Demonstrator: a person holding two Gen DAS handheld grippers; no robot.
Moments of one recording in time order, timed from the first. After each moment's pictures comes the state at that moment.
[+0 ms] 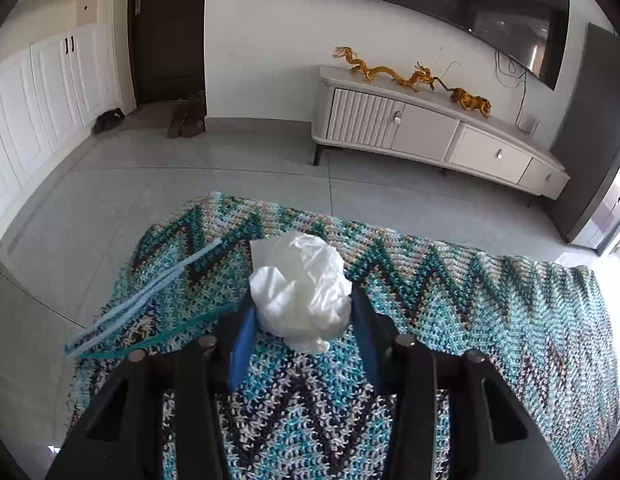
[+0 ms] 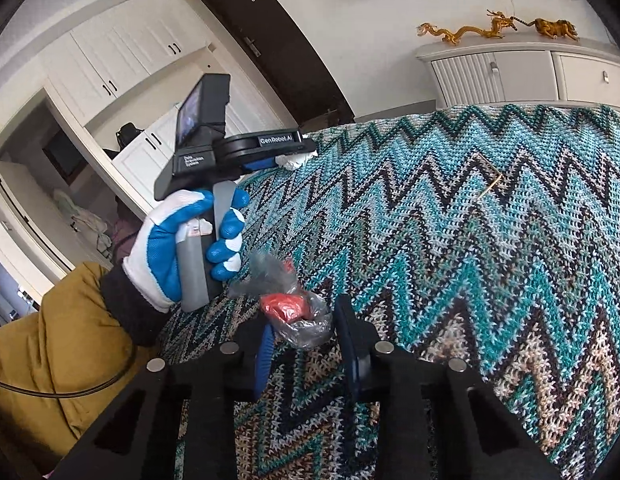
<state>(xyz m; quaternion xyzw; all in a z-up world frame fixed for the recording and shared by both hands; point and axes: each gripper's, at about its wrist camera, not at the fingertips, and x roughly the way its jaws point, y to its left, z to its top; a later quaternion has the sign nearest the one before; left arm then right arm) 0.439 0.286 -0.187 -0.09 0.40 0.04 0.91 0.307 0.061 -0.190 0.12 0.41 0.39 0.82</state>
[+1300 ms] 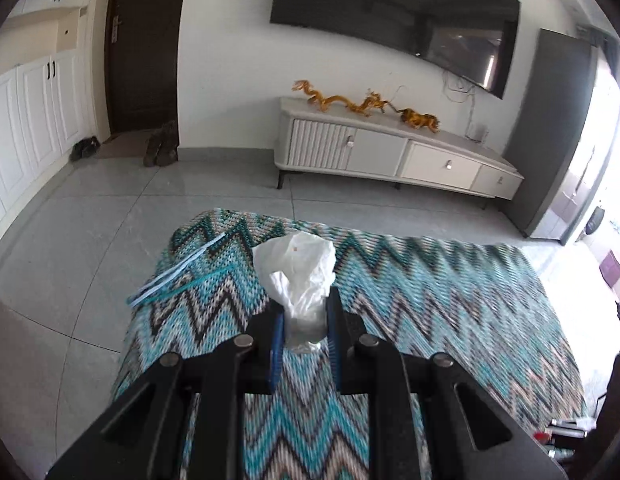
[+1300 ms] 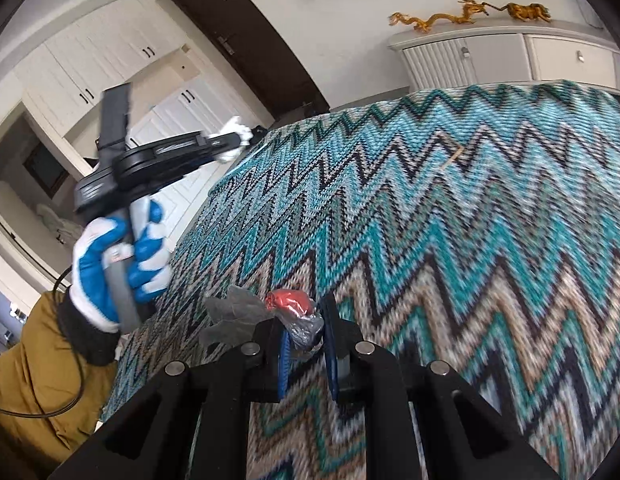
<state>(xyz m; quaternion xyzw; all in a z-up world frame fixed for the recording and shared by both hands) 0.316 0.272 -0.109 -0.07 0.35 -0.03 0.94 0.276 0.030 -0.175 0.13 0.44 0.33 0.83</state>
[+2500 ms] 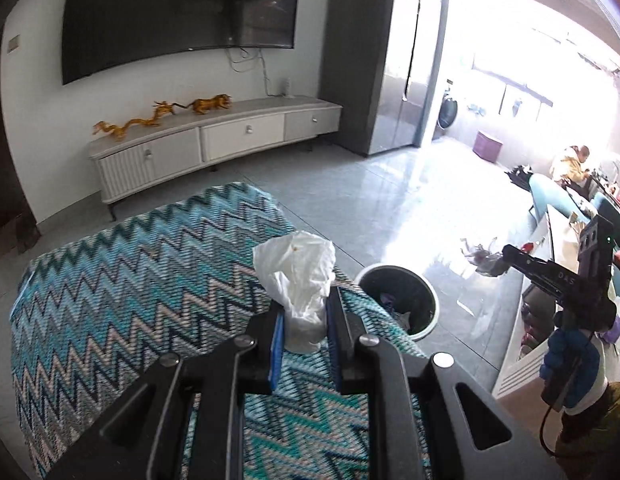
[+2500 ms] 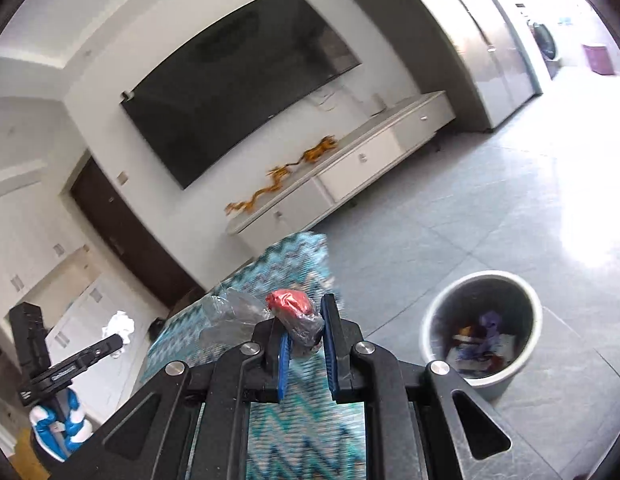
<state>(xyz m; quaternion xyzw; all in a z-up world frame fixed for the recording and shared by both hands) 0.118 -0.033 -0.036 0.07 0.34 -0.31 0.88 0.014 -0.305 -0.083 0.30 0.22 0.00 0.93</state>
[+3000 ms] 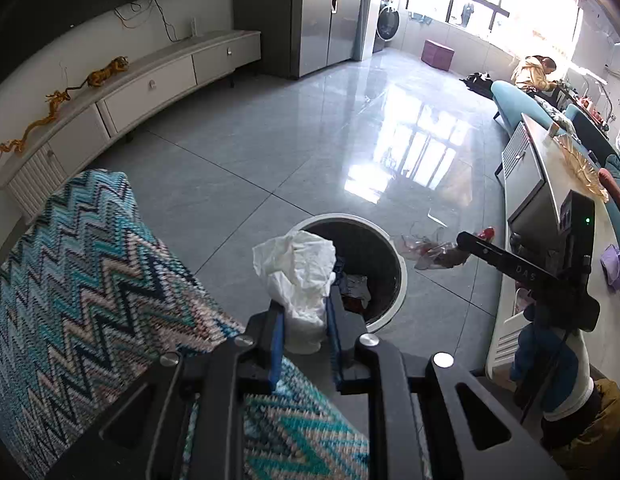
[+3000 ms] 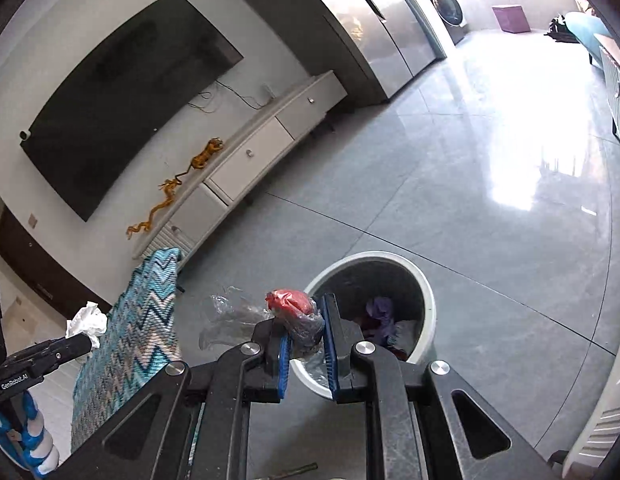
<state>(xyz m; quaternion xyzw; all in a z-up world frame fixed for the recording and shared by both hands) 0.173 -0.248 -0.139 0.18 0.44 -0.39 0.79 0.032 -0.431 -0.199 0.35 0.28 -0.13 0.88</state>
